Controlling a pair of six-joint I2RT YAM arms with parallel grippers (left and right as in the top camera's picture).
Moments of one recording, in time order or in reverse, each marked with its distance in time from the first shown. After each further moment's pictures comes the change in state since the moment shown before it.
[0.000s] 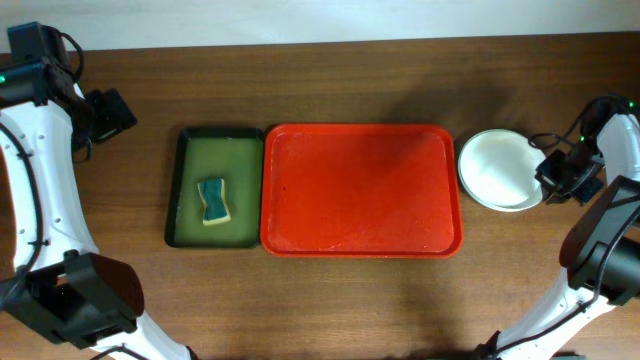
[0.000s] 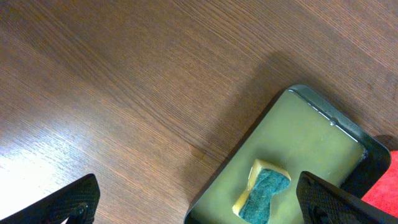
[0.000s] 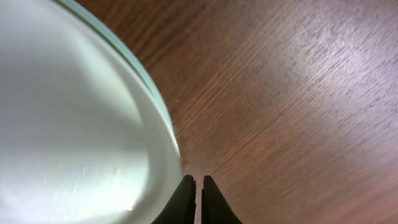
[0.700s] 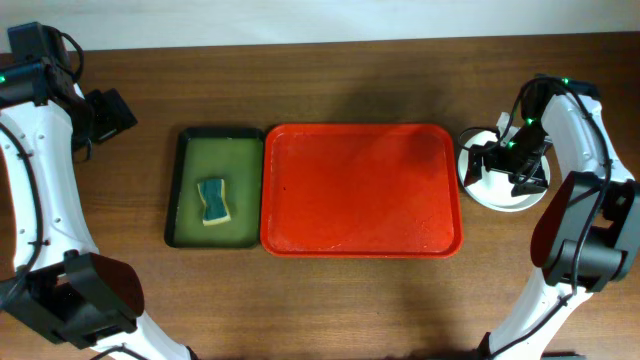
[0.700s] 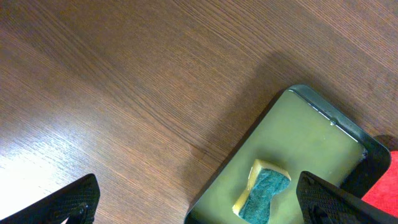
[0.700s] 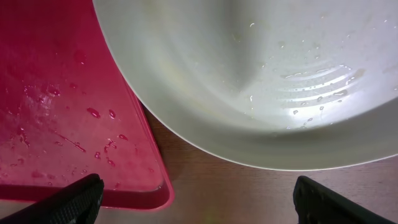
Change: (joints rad) left arm 0.000 0.000 0.000 0.000 0.000 0.000; right arm 0.243 0.000 0.050 -0.145 -0.175 -0.482
